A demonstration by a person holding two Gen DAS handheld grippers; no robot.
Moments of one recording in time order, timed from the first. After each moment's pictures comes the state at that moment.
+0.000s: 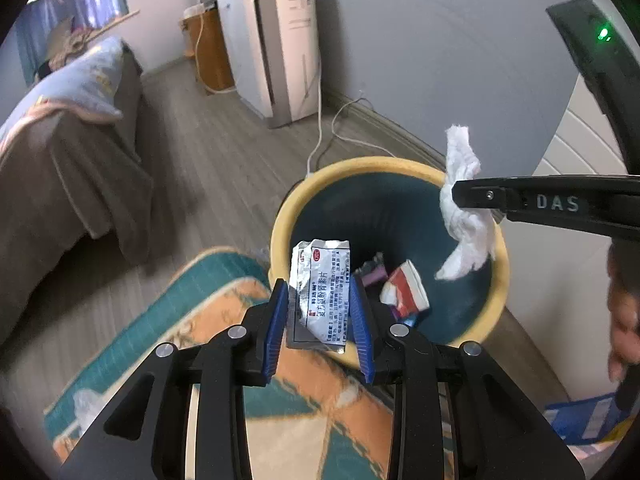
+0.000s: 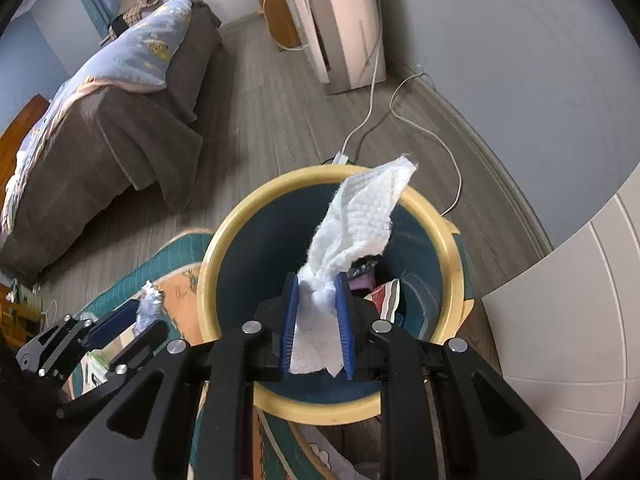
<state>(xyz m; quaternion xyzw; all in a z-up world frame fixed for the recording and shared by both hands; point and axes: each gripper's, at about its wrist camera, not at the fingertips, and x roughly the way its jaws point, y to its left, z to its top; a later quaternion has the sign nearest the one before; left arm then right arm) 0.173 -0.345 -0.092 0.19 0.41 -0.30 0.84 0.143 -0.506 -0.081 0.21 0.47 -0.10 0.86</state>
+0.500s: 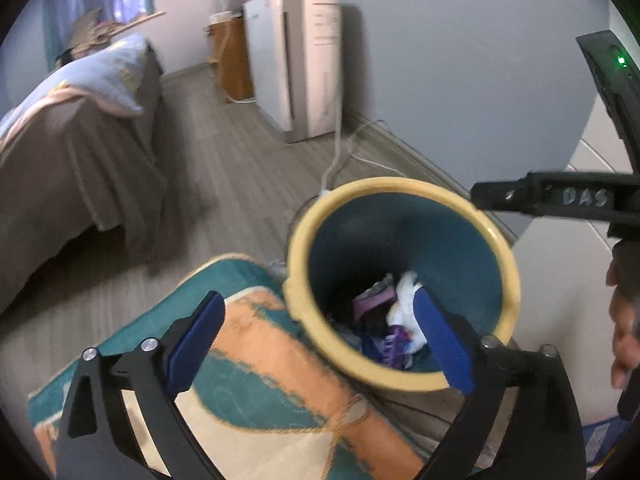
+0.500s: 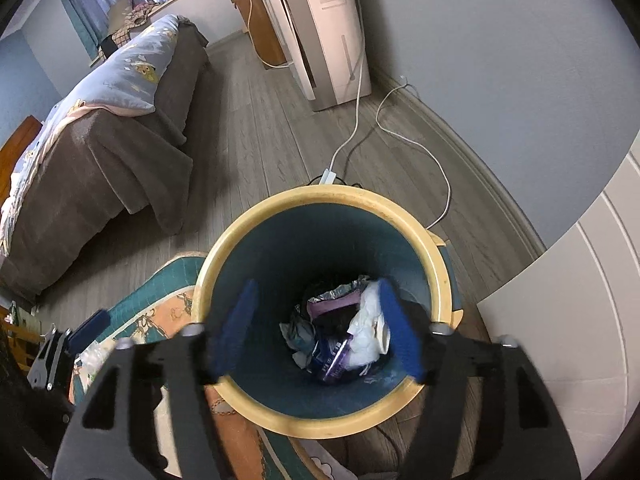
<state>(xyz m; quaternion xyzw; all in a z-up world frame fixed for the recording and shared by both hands) 0.177 -0.323 -0.096 0.14 0.39 -0.28 0.87 0.144 -0.509 -0.076 0.21 0.44 -0.12 0.86</state>
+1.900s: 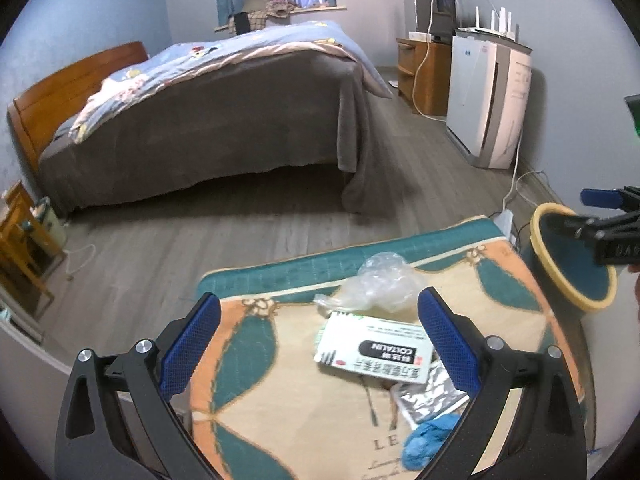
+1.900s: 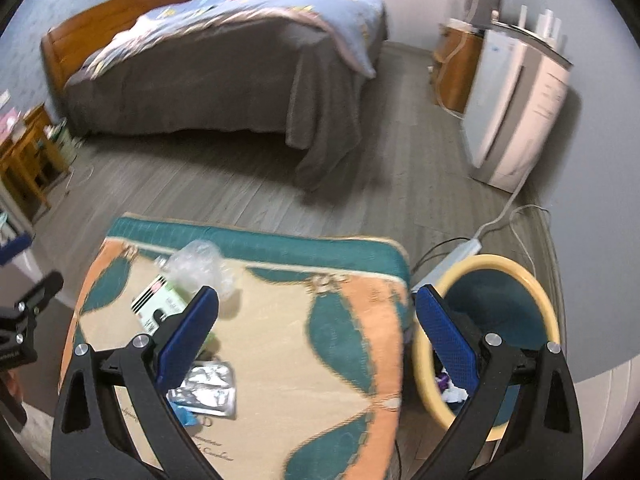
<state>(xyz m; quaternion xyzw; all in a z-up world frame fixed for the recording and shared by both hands) 0.105 -0.004 -0.029 0.07 0.37 -0.02 0.93 0.168 -0.232 -0.034 -0.05 0.44 0.09 0.89</state>
